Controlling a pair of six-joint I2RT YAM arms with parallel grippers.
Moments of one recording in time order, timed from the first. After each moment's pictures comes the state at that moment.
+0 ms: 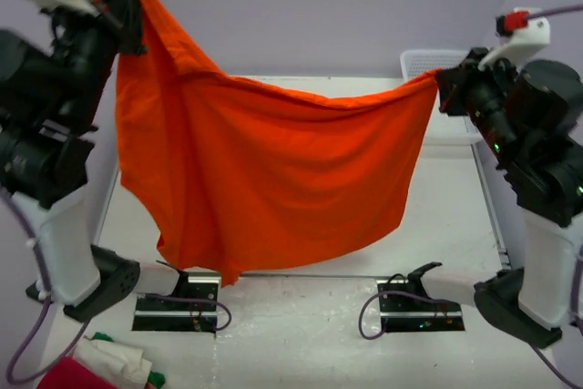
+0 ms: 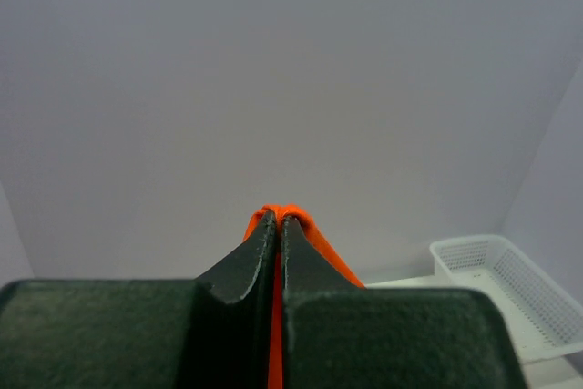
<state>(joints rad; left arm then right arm) -0.37 1.30 2.44 -0.77 -0.14 -0.08 0.45 1.16 2.12 -1.08 0.29 0.20</state>
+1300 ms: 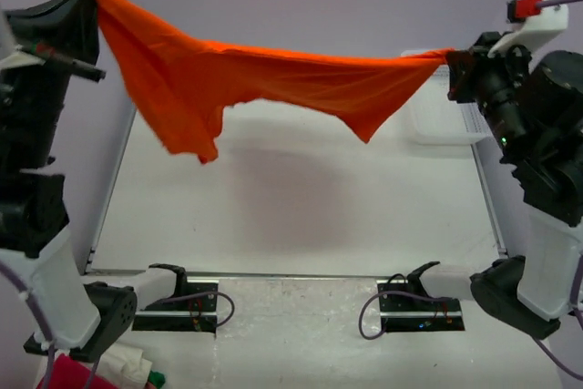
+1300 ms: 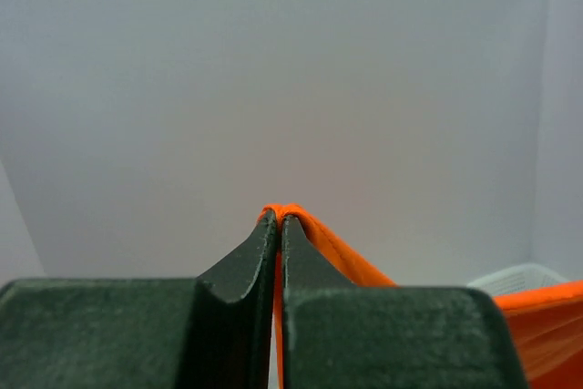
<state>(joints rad) -0.13 1.22 2.26 -0.49 0.20 0.00 0.46 1.31 2.31 -1.03 0.36 0.06</state>
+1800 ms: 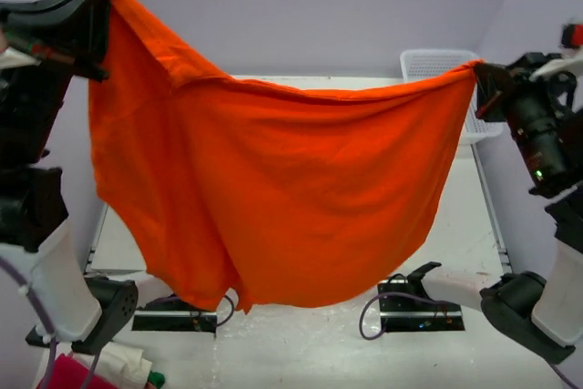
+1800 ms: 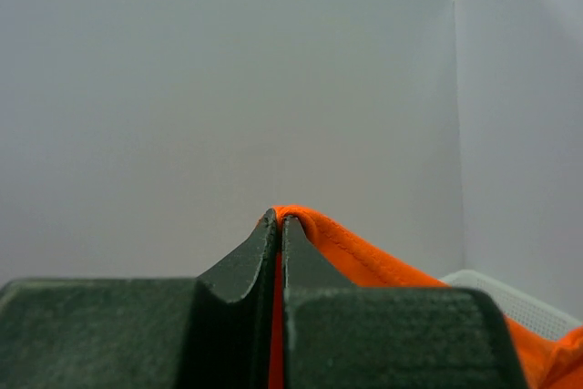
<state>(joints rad) -0.13 1.20 2.33 -0.47 0.34 -0.09 0.50 1.17 2.30 -1.06 0.41 0.09</state>
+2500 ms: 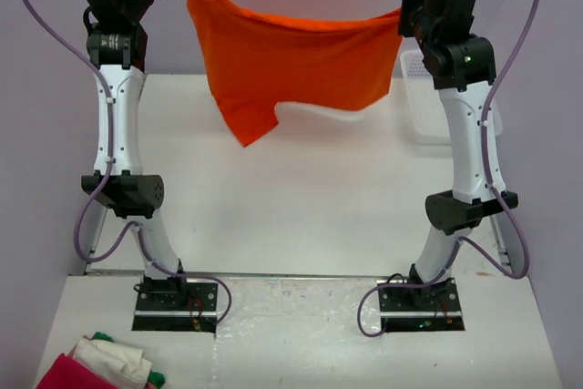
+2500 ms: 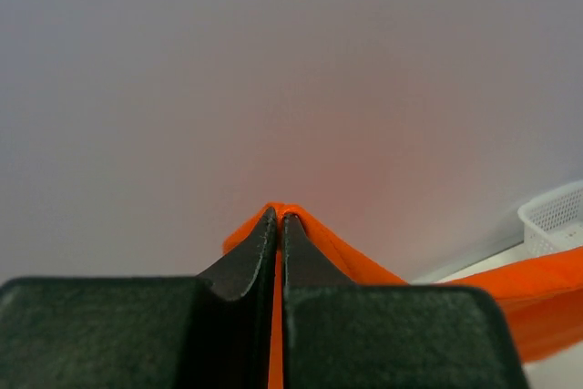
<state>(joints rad) 0.00 1.95 2.49 -0.30 0.40 -0.07 0.28 1.85 2.55 -0.89 0.27 -0.03</state>
